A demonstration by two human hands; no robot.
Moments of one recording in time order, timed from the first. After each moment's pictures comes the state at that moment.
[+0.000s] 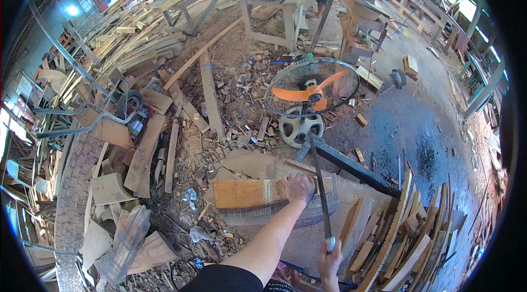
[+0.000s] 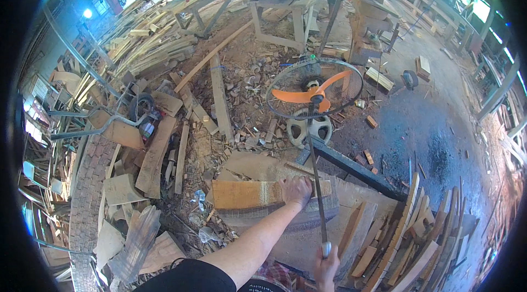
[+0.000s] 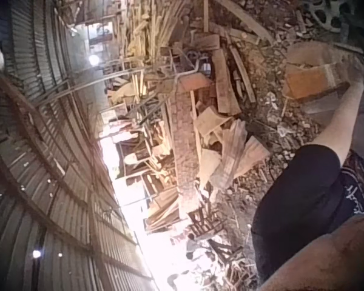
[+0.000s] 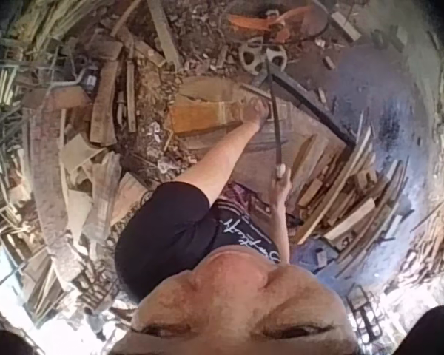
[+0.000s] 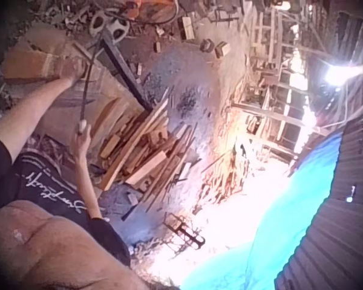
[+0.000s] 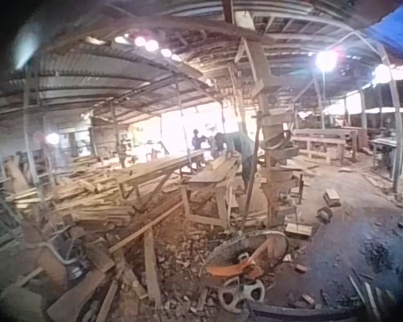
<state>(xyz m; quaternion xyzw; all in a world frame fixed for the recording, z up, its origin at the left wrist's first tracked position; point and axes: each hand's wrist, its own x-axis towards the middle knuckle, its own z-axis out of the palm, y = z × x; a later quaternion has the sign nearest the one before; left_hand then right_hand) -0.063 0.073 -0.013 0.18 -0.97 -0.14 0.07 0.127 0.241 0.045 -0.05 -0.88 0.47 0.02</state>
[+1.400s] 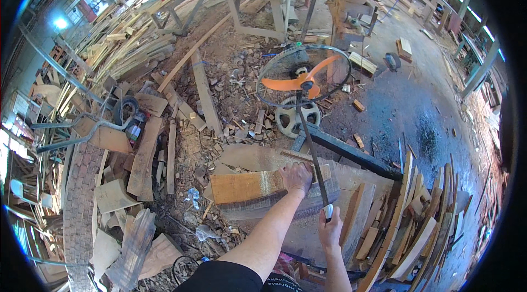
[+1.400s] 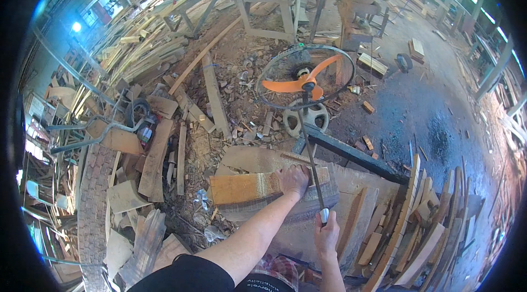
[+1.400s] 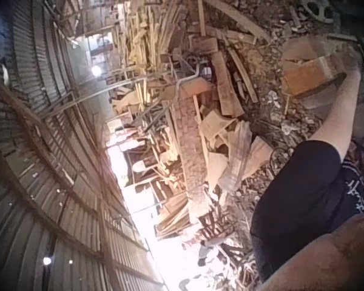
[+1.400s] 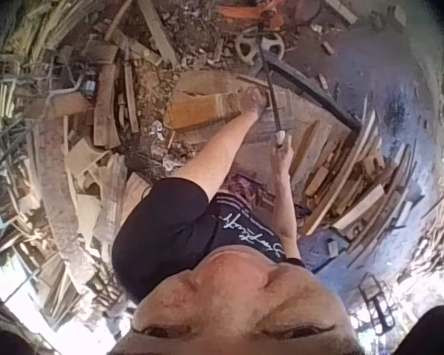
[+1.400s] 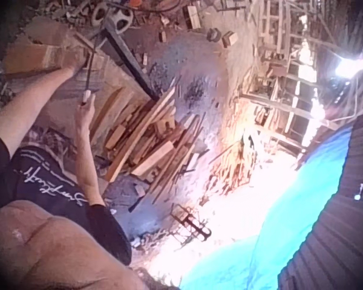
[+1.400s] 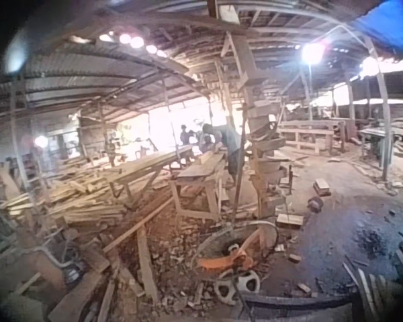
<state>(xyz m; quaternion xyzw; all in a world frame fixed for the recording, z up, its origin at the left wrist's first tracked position) -0.066 0.078 -0.018 0.16 -0.97 -0.15 0.03 0.074 0.219 0.034 -0.05 -0.90 0.44 0.03</state>
